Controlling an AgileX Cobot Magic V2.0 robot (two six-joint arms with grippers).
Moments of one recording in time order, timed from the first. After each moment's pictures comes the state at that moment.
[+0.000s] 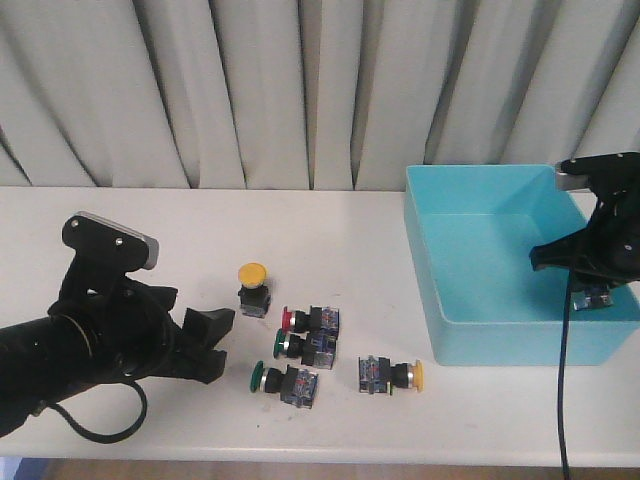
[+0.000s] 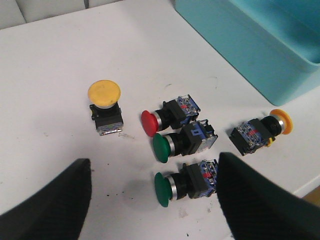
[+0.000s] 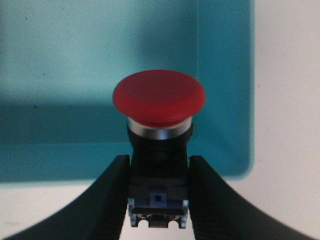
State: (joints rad) left arm -0.54 1.27 -0.62 0.29 0.02 -0.46; right arm -0.01 1.67 -1.22 -0.19 0.87 0.06
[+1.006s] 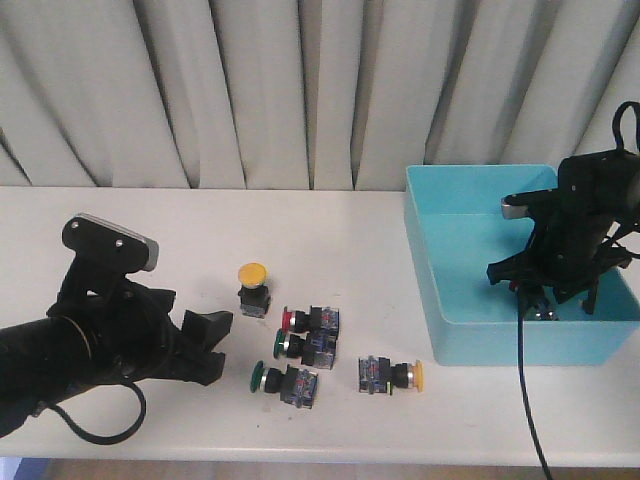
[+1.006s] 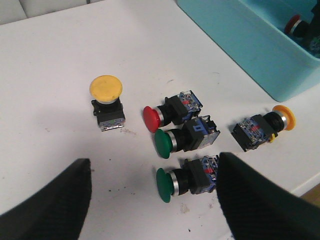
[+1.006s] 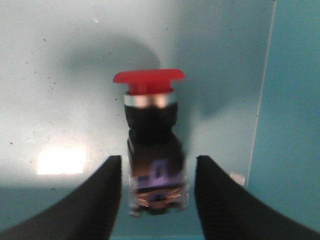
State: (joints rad) left arm -0.54 1.27 -0.62 0.29 0.03 -0.46; right arm -0.01 2.08 -1.46 -0.17 0.87 0.01
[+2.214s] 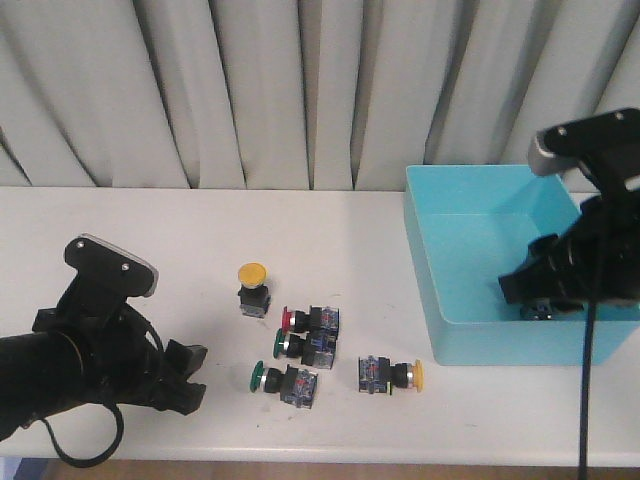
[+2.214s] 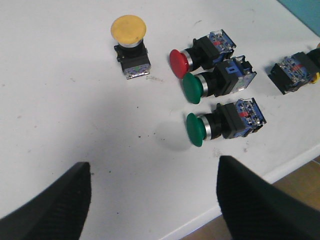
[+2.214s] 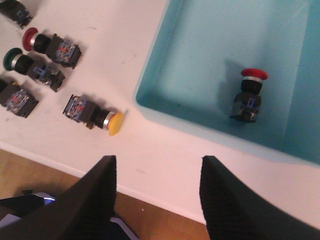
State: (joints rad) left arm -0.54 1.27 -0.62 0.34 0.23 -0.44; right arm 0.31 1.16 -1.03 -0.07 0.92 0.01
